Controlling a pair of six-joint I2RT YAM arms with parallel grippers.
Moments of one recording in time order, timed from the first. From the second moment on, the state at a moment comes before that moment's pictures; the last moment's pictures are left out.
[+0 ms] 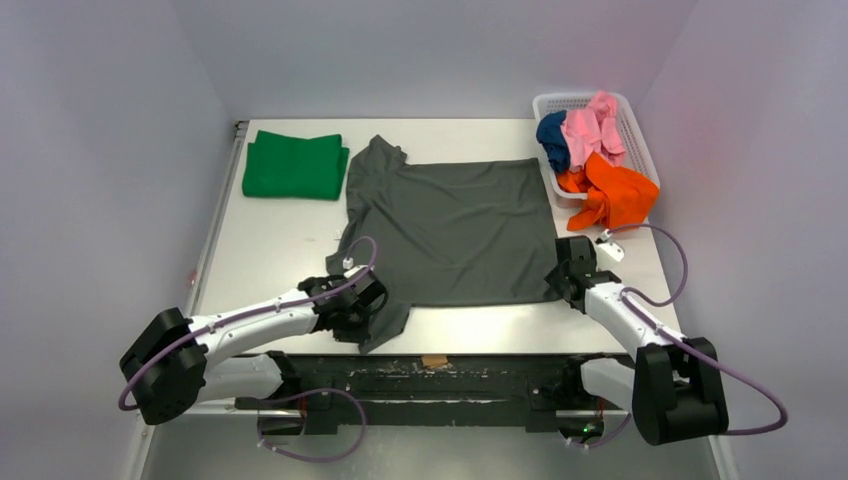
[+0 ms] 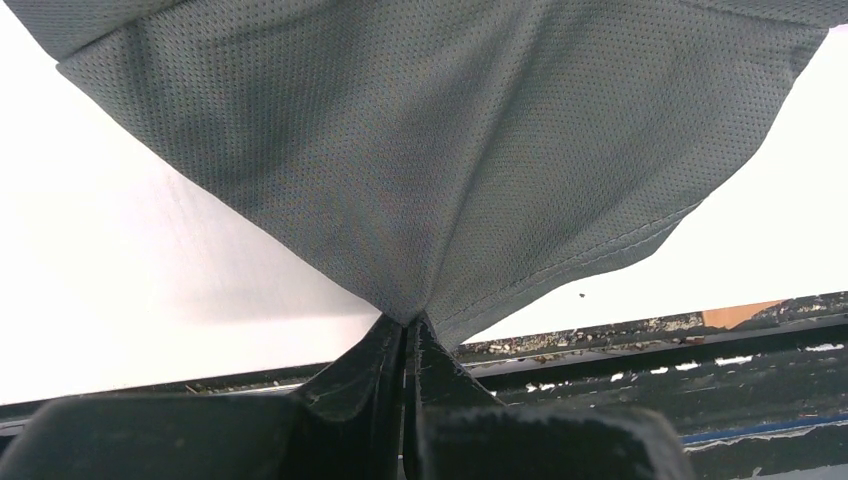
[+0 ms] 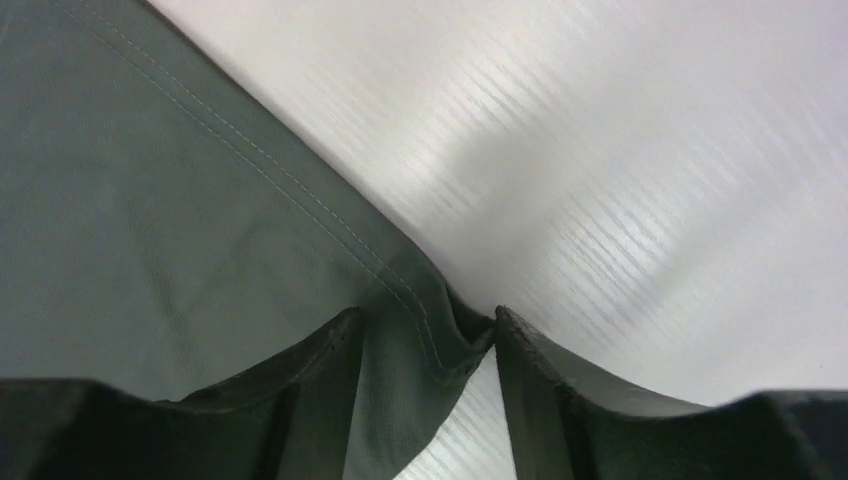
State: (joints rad) left arm -0.89 1.18 0.60 -0.72 -0.12 -0.84; right arm 0.14 1.11 0.46 -0.39 0.44 0.88
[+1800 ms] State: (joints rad) left arm -0.48 1.36 1.02 -0.57 0.10 -0.62; right arm 0.12 1.28 0.78 -0.49 0.33 0.85
